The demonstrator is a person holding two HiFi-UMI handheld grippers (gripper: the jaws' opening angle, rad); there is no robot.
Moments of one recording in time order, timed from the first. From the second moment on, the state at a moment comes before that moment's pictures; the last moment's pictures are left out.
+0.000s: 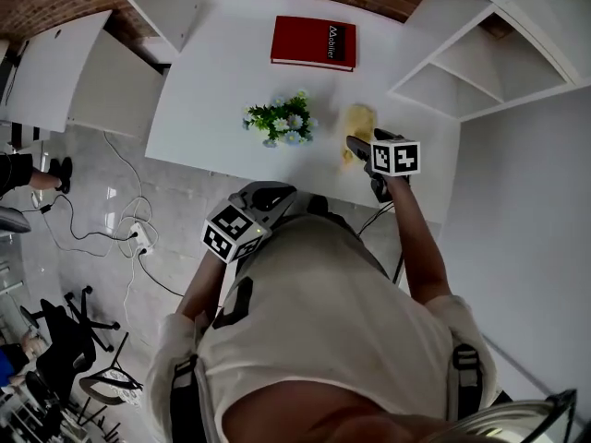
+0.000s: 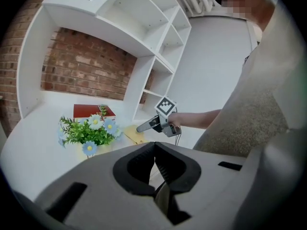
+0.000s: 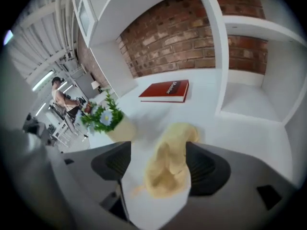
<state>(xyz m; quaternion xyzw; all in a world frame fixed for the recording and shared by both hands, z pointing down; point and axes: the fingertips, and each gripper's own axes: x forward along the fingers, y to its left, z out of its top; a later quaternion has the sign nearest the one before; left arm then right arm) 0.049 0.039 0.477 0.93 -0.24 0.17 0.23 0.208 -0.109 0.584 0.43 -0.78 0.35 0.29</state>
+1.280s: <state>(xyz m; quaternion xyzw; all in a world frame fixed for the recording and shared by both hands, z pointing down) -0.029 -0.074 0.583 0.86 -0.34 0.35 0.18 0.128 -0.114 0.554 0.30 -0.82 0.49 0.05</state>
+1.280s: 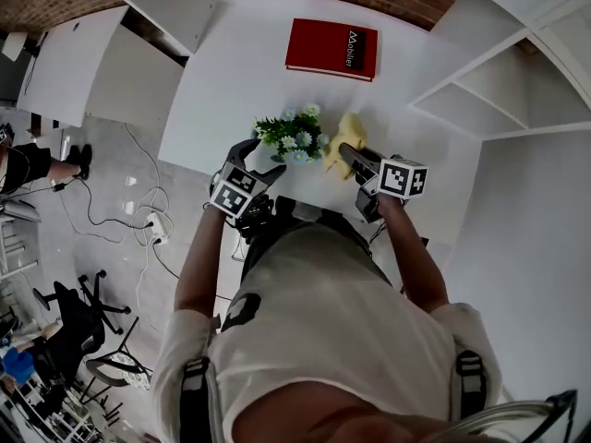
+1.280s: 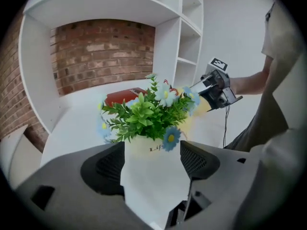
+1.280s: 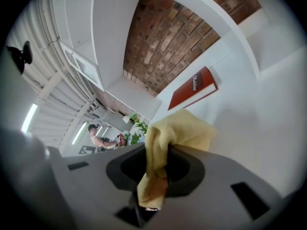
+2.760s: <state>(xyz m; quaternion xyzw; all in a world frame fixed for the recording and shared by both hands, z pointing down) -0.012 -0.095 0.617 0.90 -0.28 0.29 0.19 0.070 -0.083 0.655 0.44 -0.68 0.59 0.02</state>
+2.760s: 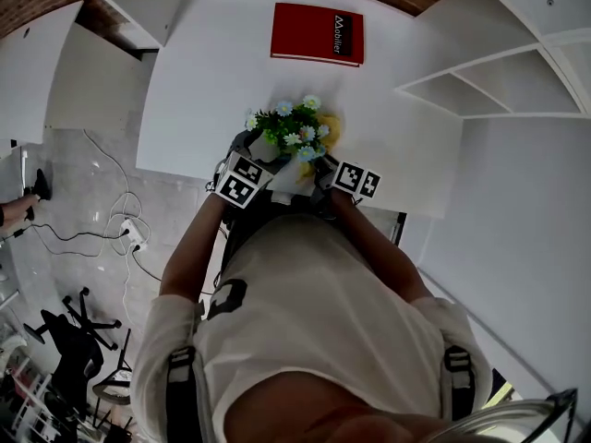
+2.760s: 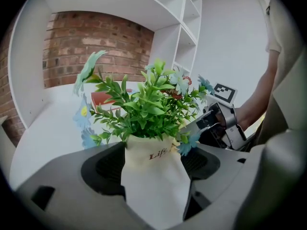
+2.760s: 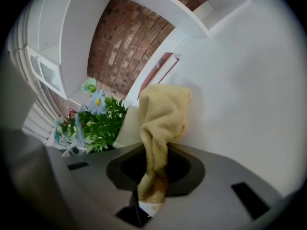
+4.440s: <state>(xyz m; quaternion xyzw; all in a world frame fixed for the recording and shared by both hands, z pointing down) -0.006 -0.095 0.608 0.90 -0.27 0.29 0.17 0.050 -0.070 0.654 0.37 -0.68 0.64 0.01</state>
